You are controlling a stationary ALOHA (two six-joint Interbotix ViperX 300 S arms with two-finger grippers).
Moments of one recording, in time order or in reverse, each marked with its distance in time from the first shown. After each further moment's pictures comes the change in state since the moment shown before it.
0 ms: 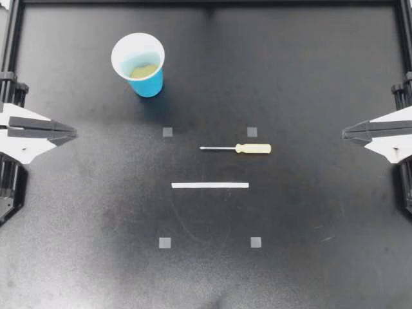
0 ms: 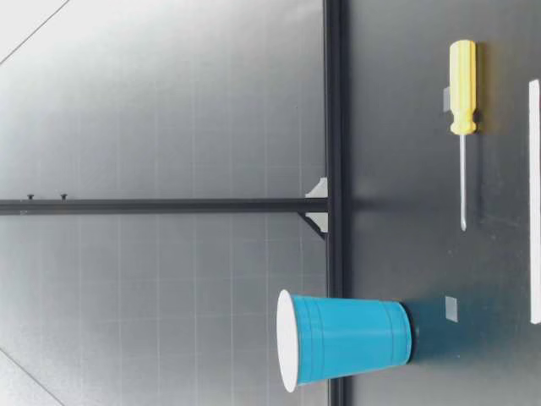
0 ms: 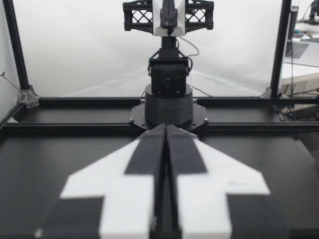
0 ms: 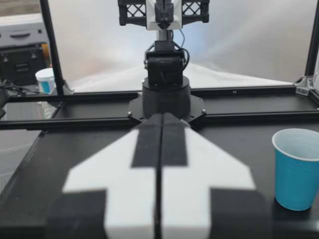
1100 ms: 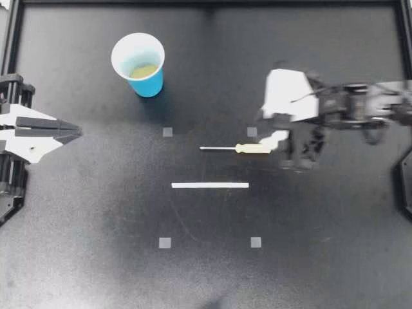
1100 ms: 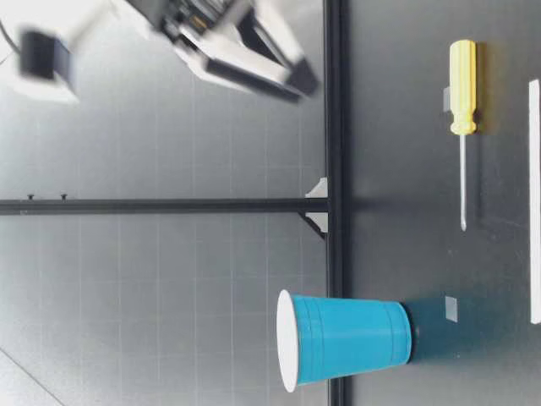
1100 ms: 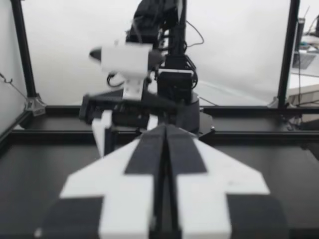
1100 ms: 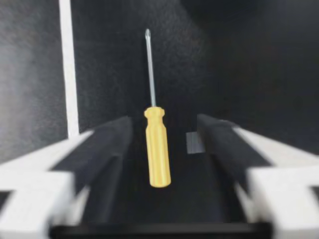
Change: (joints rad) left arm 0.017 0.054 0.051 -0.003 -0.144 0.003; right arm -0.184 0.827 -0.472 -0.046 0.670 -0.109
